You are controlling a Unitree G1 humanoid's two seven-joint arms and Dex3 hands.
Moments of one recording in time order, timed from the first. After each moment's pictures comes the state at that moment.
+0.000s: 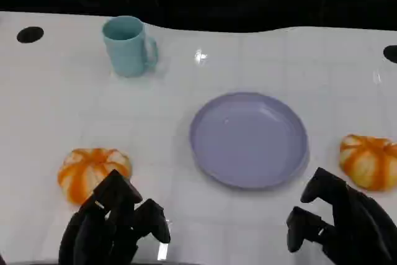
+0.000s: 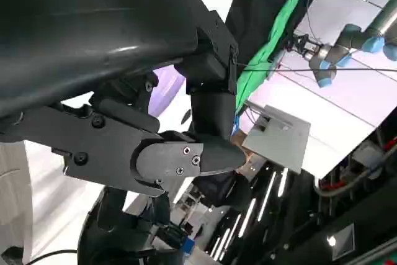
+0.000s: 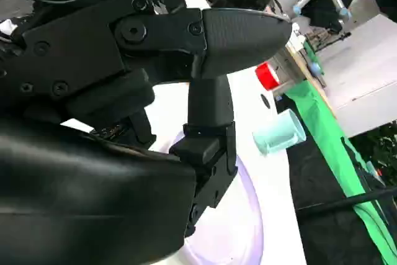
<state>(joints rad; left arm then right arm) 0.24 -0.14 0.09 -0.02 -0.63 0.03 -0.56 0.23 -0.03 -0.05 -0.22 0.51 0.35 0.37</state>
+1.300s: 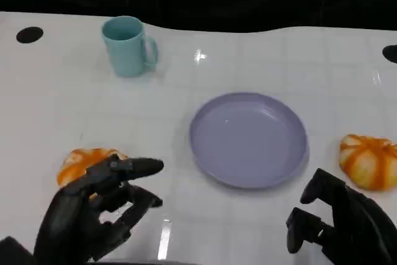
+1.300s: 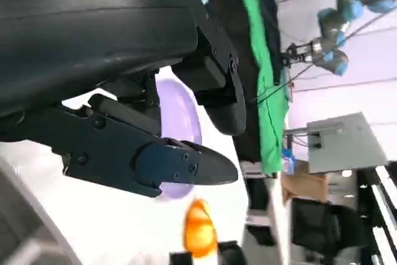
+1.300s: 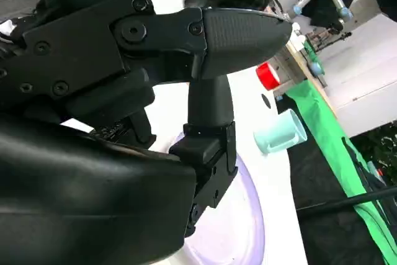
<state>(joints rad) 0.26 0.01 0.05 -0.22 -0.07 -0.23 -0.36 0.23 -0.03 -0.05 -0.22 0.51 0.35 0.37</state>
